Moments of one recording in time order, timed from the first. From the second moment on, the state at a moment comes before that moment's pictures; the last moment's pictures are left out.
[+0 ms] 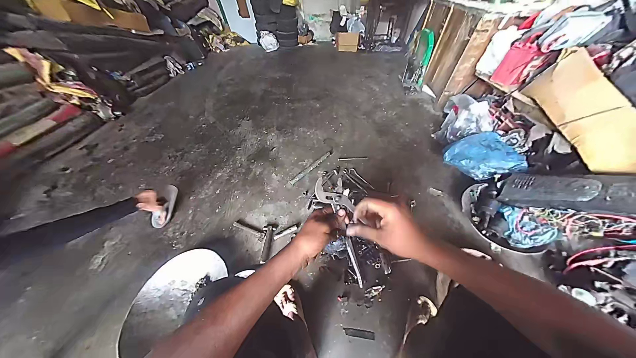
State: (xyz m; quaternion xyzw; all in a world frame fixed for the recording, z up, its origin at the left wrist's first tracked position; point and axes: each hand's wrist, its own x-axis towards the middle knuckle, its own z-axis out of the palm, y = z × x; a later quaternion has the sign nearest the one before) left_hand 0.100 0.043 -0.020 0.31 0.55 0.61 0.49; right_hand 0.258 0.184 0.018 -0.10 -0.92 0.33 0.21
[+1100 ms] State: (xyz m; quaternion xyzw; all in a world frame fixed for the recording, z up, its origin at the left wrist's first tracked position) left_hand 0.099 0.037 0.017 0.32 0.43 0.67 0.51; right_hand 0.267 0.202 0.064 -0.09 -0.82 0.39 0.42
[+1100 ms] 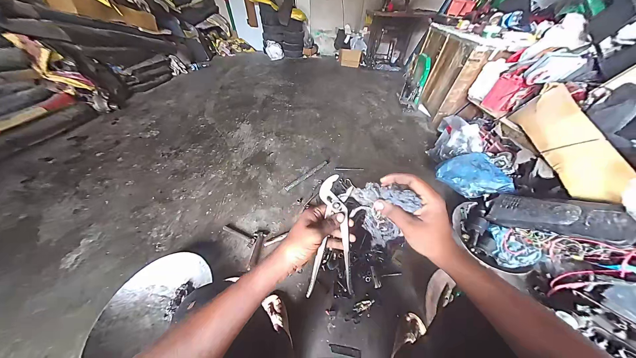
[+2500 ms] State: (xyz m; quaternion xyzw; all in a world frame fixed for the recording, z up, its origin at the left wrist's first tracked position) left_hand 0.141 0.051 0.023 0.44 0.63 0.52 0.36; right_hand 0.252 0.177 0.053 -0.13 -0.87 0.26 0.39
